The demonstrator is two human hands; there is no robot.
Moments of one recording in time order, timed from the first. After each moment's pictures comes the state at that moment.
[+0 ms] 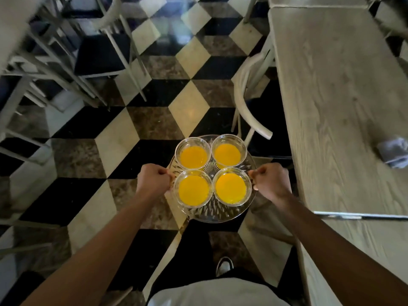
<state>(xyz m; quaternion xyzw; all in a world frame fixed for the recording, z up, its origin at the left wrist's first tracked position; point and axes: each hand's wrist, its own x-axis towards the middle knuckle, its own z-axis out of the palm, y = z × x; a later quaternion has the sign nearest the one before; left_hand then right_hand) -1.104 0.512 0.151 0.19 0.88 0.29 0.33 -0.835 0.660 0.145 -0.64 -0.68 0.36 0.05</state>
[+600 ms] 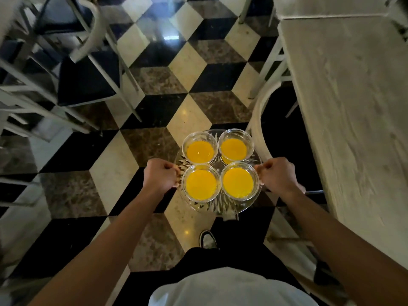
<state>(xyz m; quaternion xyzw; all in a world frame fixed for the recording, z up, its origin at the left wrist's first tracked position) -1.279 0.728 0.140 0.17 0.85 0.31 0.38 -0.998 0.852 0.145 -0.68 -0.64 0.35 0.05</state>
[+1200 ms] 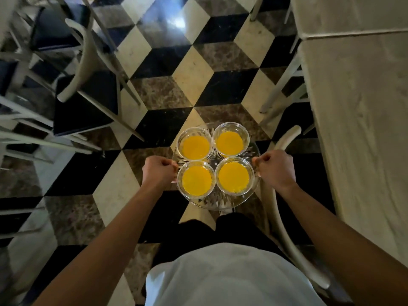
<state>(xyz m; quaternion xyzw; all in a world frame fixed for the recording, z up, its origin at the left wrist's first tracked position) -1.380 0.960 0.140 0.16 0.88 0.28 0.35 -1.113 1.090 0.133 -0.66 -0.65 0.37 0.07</state>
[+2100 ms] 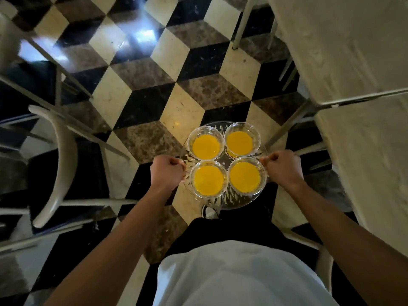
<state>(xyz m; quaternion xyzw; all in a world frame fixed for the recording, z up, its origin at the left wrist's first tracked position) -1.590 1.307 0.141 0.22 0.84 0.28 0.41 -1.300 1.397 0.130 -0.72 -0.59 0.37 0.10</state>
